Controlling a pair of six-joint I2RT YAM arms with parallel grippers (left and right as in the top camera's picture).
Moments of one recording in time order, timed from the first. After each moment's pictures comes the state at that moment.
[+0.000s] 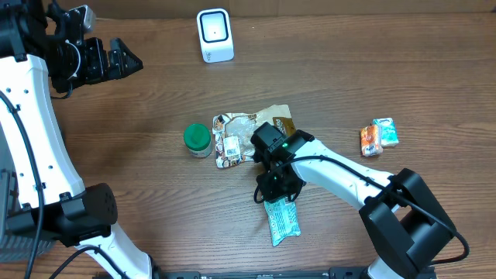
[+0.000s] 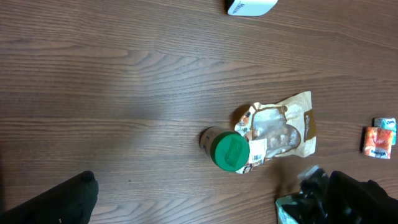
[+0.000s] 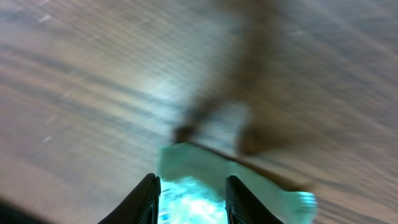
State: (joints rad) left arm 0.25 1.95 2.41 -1.69 0.36 0.06; right arm 0.71 1.80 1.10 -0.88 -0.24 0.23
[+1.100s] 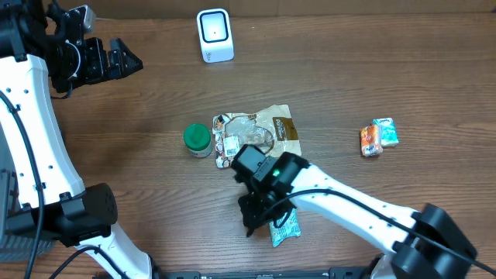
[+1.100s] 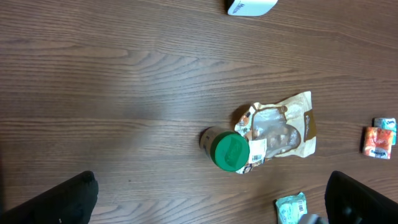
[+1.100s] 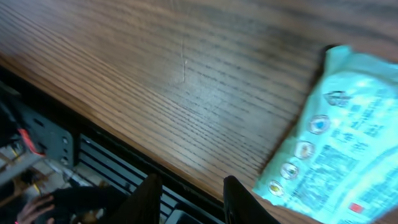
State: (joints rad) left arm 0.25 1.95 2.41 -1.69 0.36 0.06; right arm 0.93 1.66 1.13 -0.97 -0.36 0.48
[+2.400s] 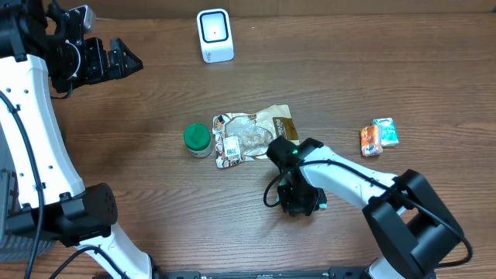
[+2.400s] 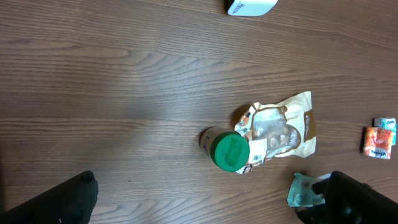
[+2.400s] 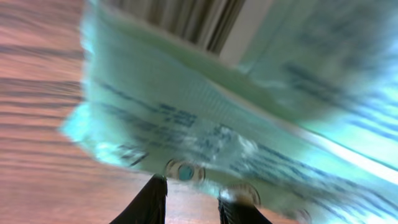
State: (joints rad) left arm 0.25 1.95 2.41 -1.69 0.36 0.06; right arm 0.66 1.77 0.99 -1.01 -0.14 0.43
